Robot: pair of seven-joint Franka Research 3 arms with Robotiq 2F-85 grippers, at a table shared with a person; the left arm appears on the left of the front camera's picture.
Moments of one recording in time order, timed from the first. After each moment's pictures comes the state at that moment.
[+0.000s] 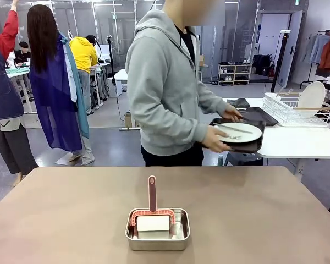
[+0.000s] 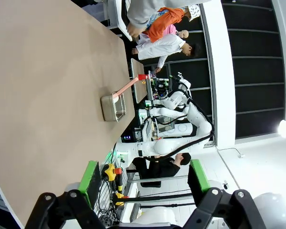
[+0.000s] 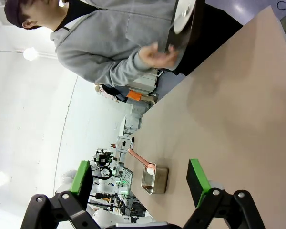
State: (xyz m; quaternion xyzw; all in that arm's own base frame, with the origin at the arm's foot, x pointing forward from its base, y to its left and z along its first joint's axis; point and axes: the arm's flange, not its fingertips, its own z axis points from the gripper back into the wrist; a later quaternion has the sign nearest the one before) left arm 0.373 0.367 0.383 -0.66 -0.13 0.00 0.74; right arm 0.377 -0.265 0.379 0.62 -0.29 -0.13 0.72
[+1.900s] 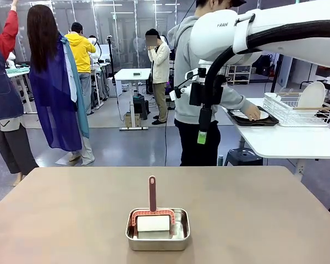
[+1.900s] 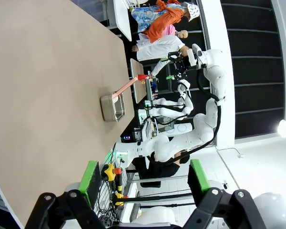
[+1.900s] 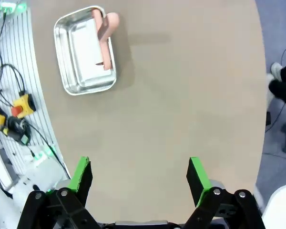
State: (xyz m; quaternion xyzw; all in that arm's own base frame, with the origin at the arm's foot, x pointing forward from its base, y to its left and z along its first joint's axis) left arm 0.372 0.368 0.382 -0.66 -0.13 0.00 0.74; right arm 0.542 0.274 0.567 0.08 0.01 0.64 0.77
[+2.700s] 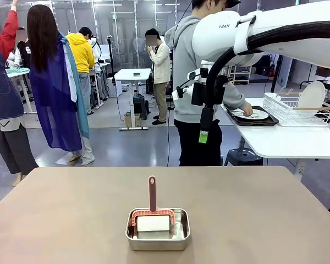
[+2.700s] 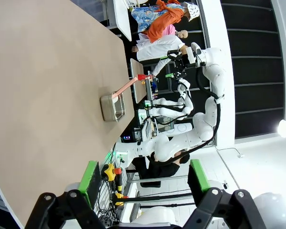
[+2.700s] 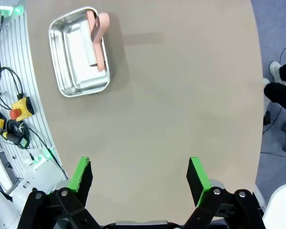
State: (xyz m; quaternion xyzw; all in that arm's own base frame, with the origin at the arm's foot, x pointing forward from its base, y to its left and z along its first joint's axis) left arm 0.372 0.367 0.382 -0.66 -0.13 0.00 0.74; right arm 0.555 0.271 0.564 0.09 0.01 0.63 0.77
